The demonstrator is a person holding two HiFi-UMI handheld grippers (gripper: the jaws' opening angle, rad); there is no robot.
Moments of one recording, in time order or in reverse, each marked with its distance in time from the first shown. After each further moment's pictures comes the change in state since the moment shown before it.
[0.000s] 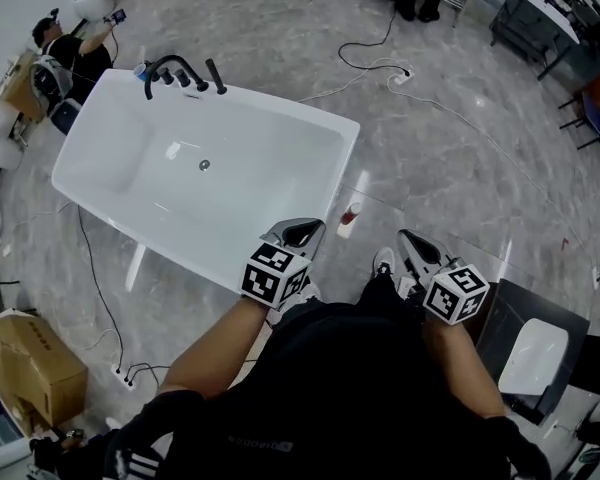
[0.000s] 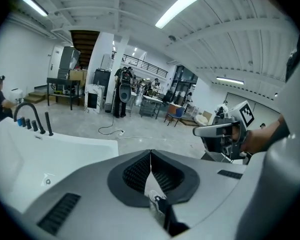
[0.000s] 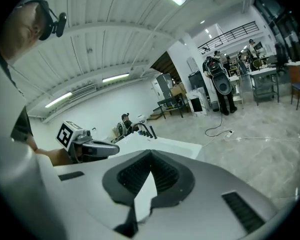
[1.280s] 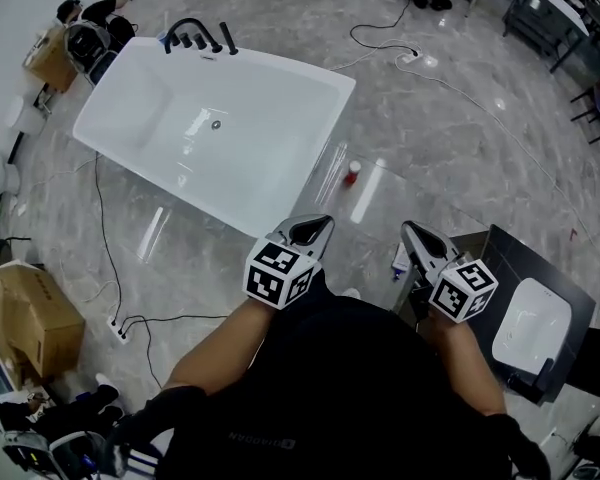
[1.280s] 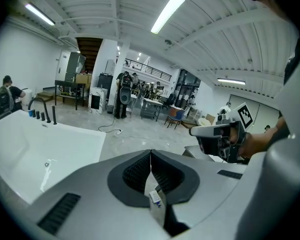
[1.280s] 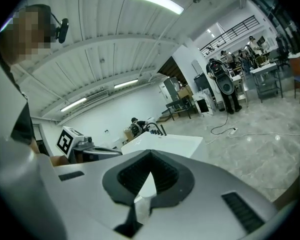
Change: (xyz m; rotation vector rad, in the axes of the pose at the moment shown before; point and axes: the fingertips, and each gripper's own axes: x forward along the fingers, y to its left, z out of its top) left arm -0.050 -0.190 -0.077 -0.040 -0.049 0.063; right arm -0.173 0.034 -0.073 0.009 -0.040 0.113
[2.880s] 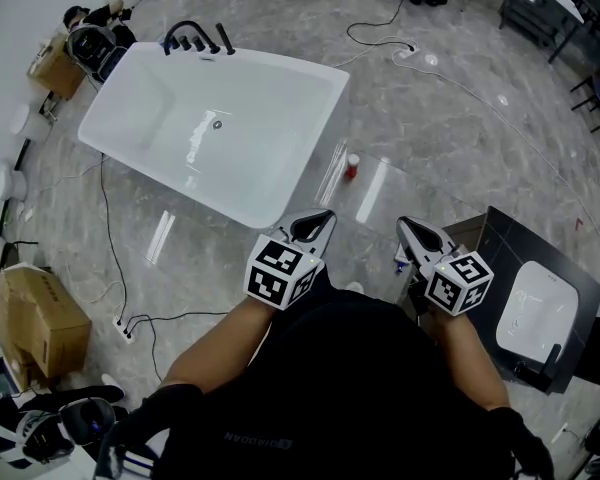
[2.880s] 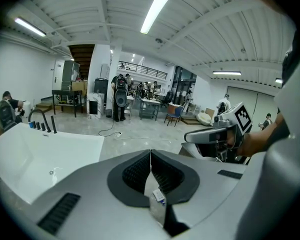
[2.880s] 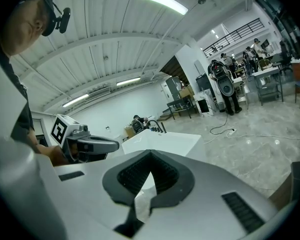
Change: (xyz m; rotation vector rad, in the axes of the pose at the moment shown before) left arm -0.008 -0.052 -0.004 0.096 0.002 0.030; right arm -0.036 0.000 -0.029 -0.044 0.018 0.005
